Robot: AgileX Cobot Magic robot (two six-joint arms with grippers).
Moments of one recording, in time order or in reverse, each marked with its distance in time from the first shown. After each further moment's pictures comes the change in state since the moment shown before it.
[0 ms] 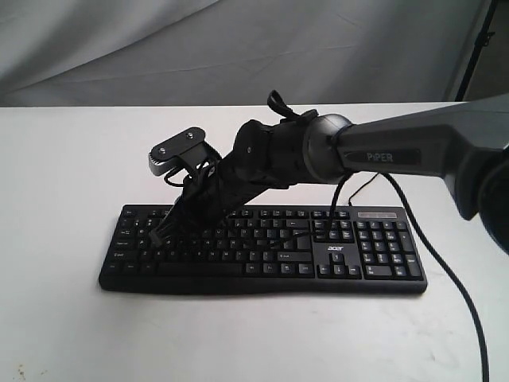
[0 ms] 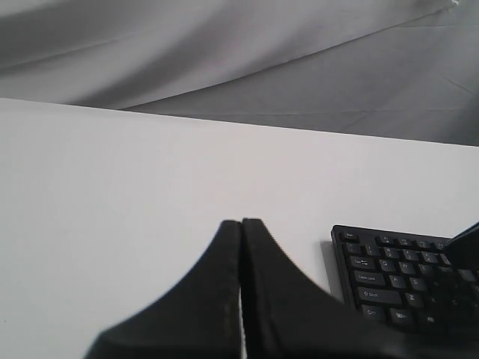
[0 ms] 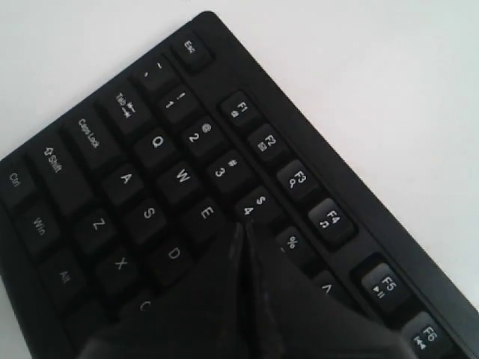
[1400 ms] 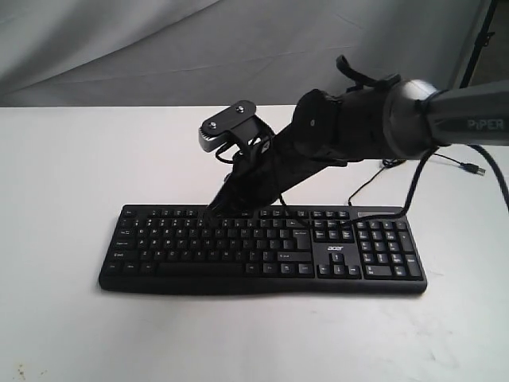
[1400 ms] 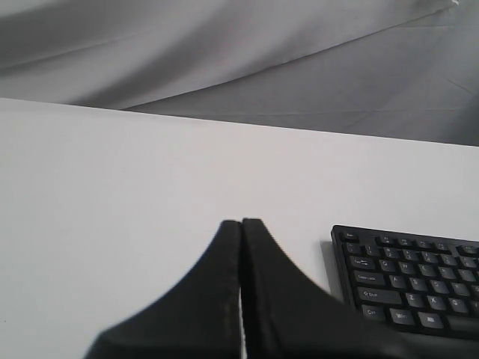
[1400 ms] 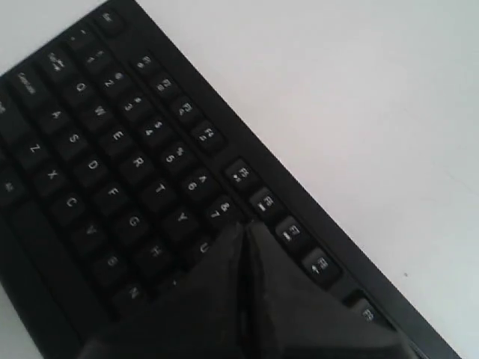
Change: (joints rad) left arm 0.000 0.000 0.000 0.000 0.000 0.000; right arm -0.097 -0.197 0.191 -0.086 -0.001 0.007
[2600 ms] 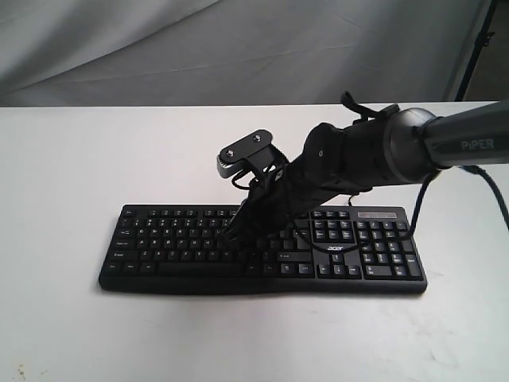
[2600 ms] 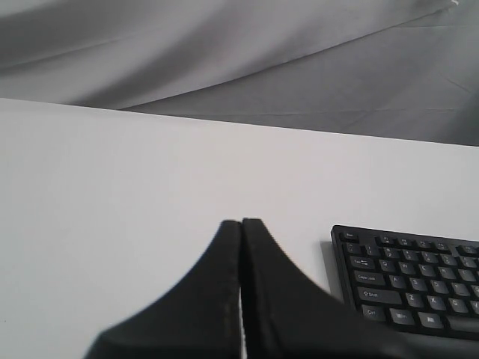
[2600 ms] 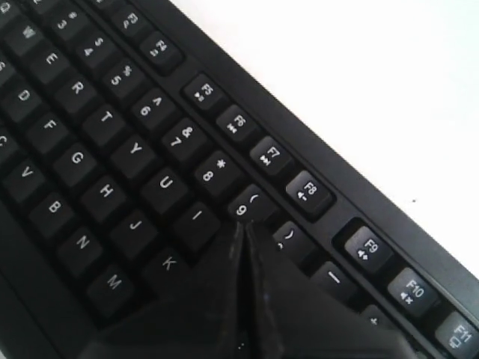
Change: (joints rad) left arm 0.000 0.000 0.000 0.000 0.000 0.000; right arm -0.018 0.030 0.099 0.035 -0.077 0.004
